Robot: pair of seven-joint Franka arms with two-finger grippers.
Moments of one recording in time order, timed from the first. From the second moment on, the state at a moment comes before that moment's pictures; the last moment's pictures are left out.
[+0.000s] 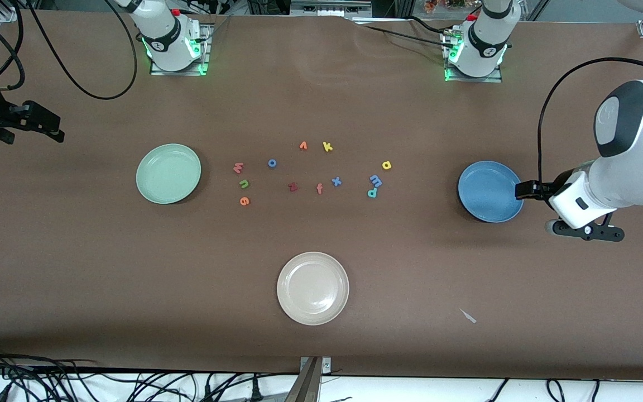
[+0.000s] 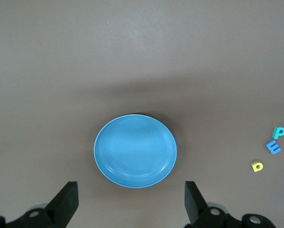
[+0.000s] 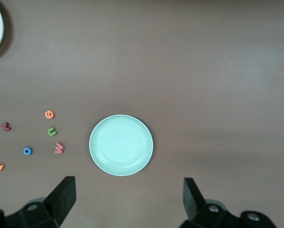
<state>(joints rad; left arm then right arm) -0.01 0.36 -0.07 -1.48 0.03 1.62 0.03 -0.05 0.01 0.05 -1.60 0.00 1.60 -0.05</state>
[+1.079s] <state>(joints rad) -0.01 0.36 -0.07 -1.48 0.03 1.62 0.03 -0.05 0.01 0.05 -1.60 0.00 1.56 -0.03</state>
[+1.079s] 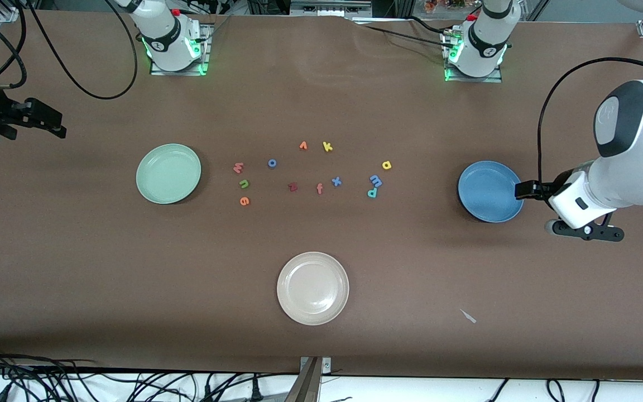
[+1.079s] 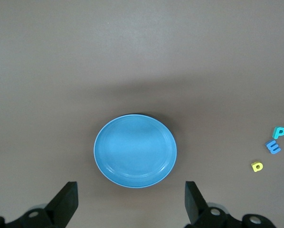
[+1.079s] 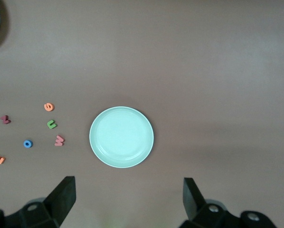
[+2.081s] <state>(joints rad) -0.01 0.36 -0.07 -1.48 0.03 1.62 0.03 -0.05 0.00 0.20 -1.64 0.00 1.47 0.44</state>
